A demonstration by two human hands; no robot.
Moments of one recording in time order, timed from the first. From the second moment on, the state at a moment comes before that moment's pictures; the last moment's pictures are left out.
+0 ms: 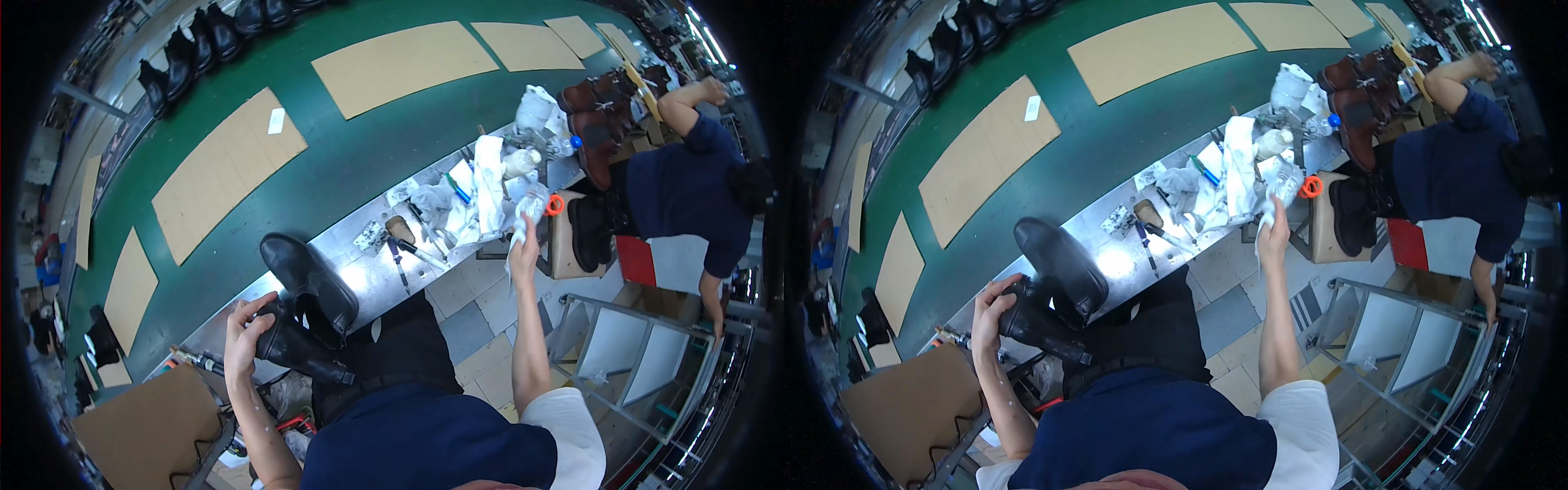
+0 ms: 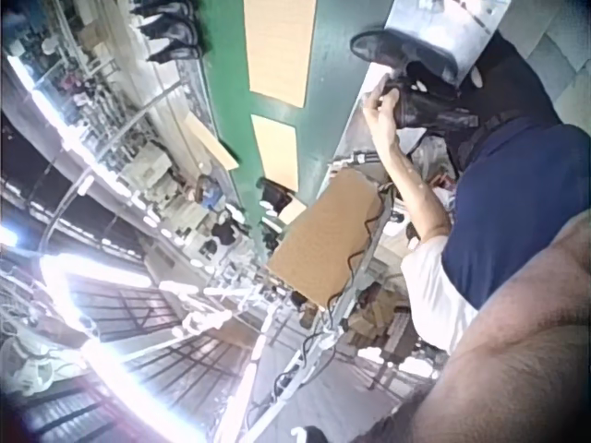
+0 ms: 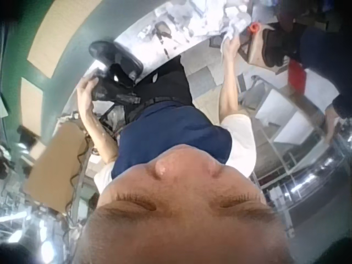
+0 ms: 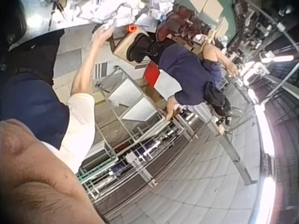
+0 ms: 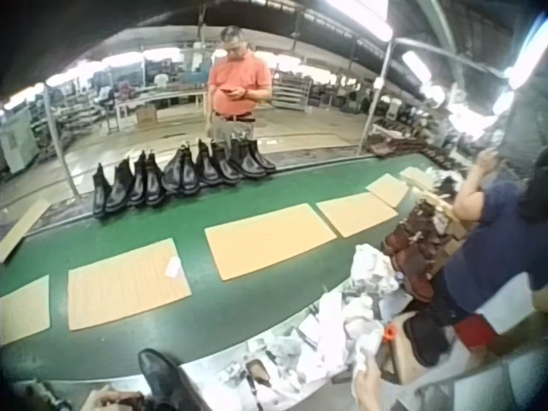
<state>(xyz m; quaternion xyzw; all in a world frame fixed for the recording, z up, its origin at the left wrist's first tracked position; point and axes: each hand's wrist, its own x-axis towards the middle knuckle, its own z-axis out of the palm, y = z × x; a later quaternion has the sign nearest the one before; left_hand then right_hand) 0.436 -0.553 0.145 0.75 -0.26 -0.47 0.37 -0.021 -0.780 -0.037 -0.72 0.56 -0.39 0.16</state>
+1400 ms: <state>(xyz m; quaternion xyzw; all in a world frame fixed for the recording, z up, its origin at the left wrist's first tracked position) 0.434 -0.522 0.132 0.79 -0.33 -0.42 0.29 0.286 -0.557 0.137 -0.47 0.47 -0.14 0.74</state>
